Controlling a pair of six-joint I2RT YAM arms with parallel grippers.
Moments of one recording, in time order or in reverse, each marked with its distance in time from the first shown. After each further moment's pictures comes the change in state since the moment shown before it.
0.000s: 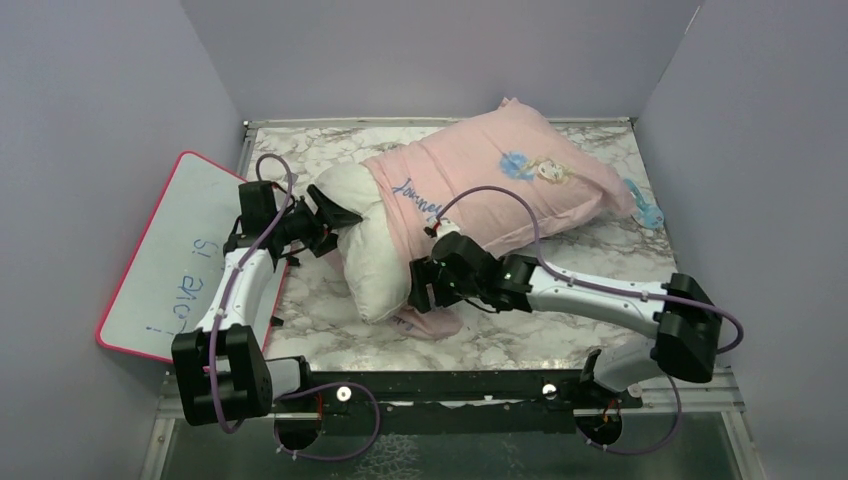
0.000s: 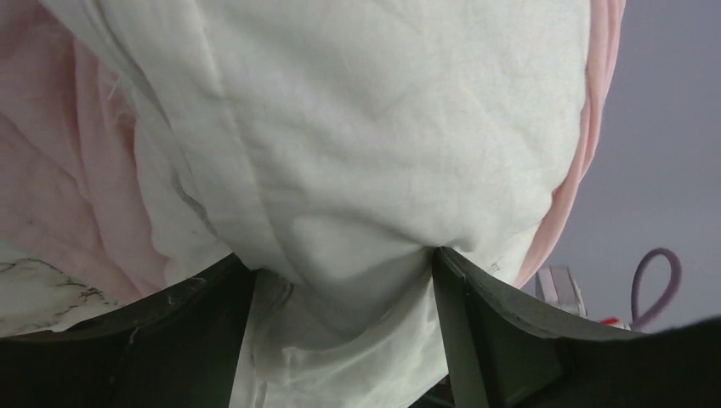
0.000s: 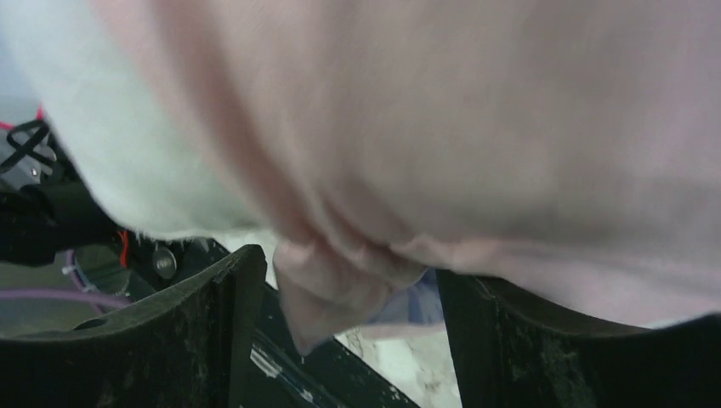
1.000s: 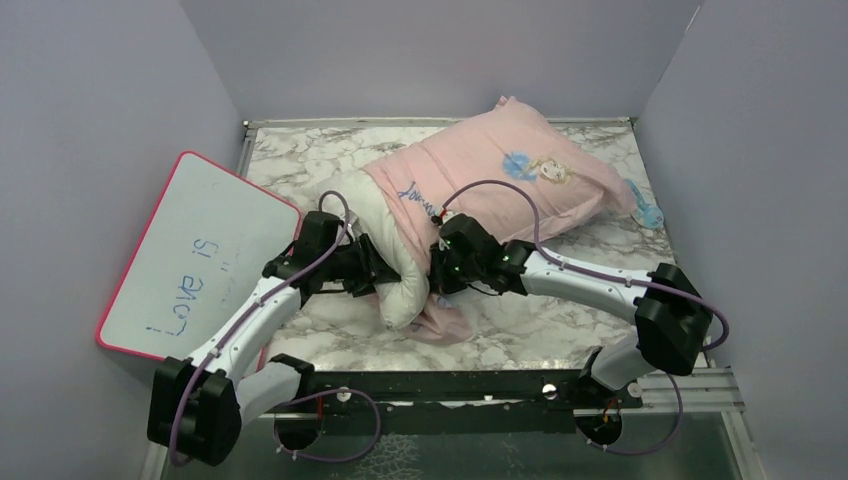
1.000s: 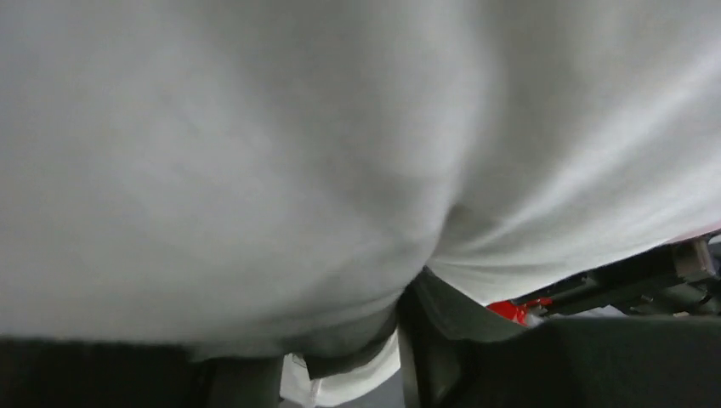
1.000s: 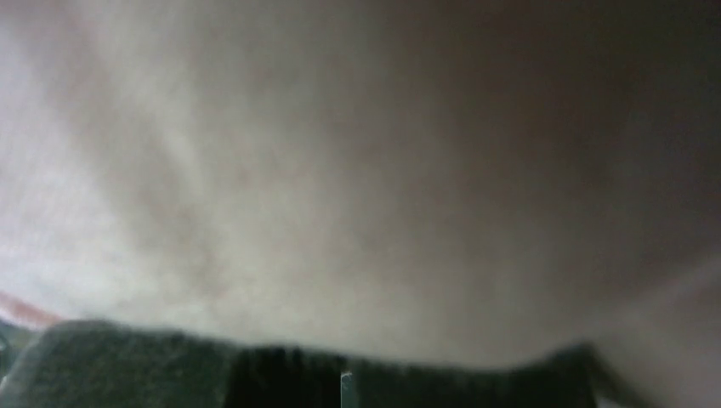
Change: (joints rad) left arm -0.435 -0.206 -0.182 -0.146 -0.237 -0.050; right arm -0.154 0.113 0.009 0.068 -0.204 -0.002
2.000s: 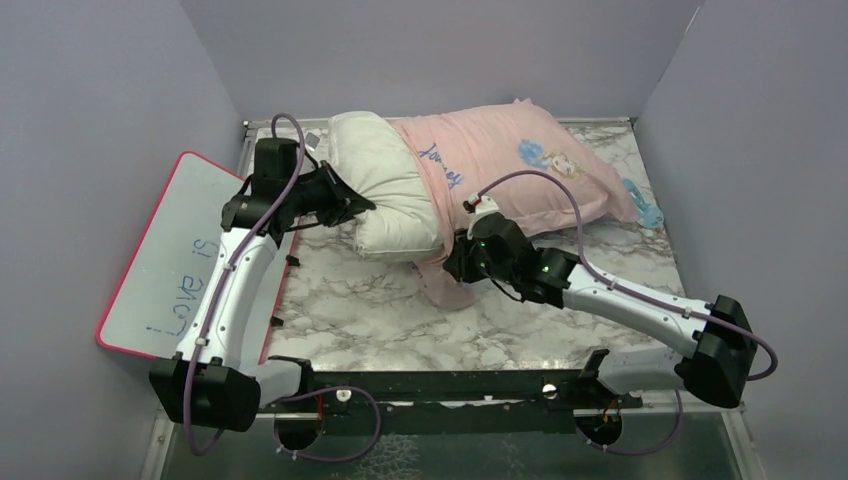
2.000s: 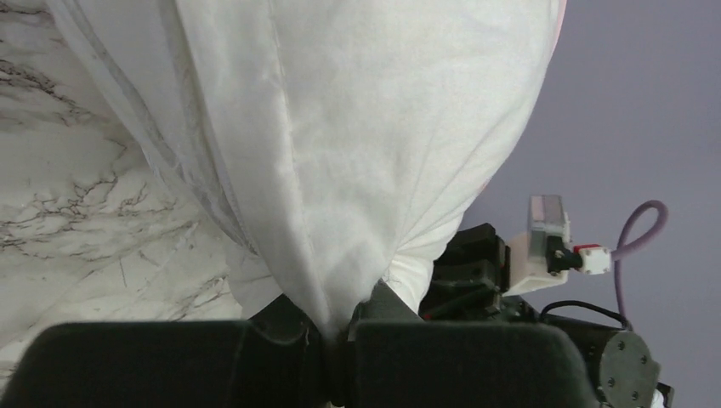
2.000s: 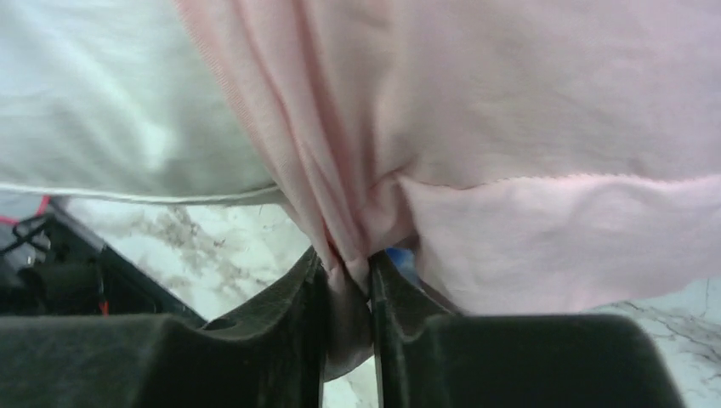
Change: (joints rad) left arm 0.180 0.182 0.641 -0.295 -0.006 0.033; right arm -0.011 -0.251 -0.104 0.027 0.278 -0.052
